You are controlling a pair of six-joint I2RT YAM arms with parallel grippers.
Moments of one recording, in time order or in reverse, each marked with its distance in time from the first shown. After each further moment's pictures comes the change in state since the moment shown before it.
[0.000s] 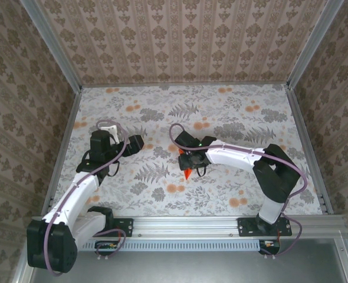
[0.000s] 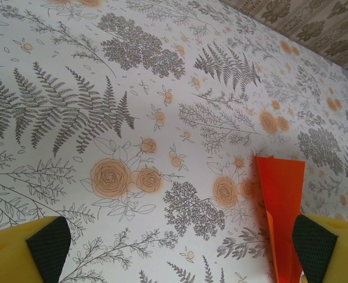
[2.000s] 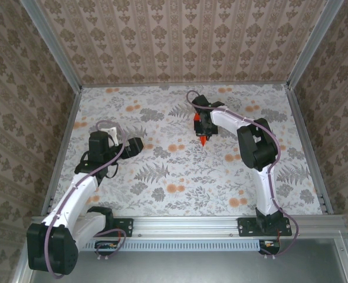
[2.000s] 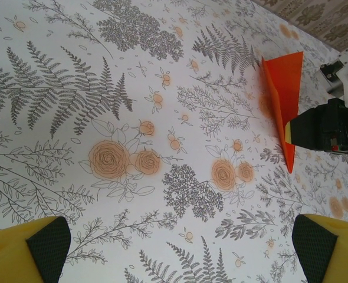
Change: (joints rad) left arm 0.021 -0.020 0.002 -0.068 0.051 0.020; right arm -0.397 0.427 0.509 -0.146 -0.069 -0.195
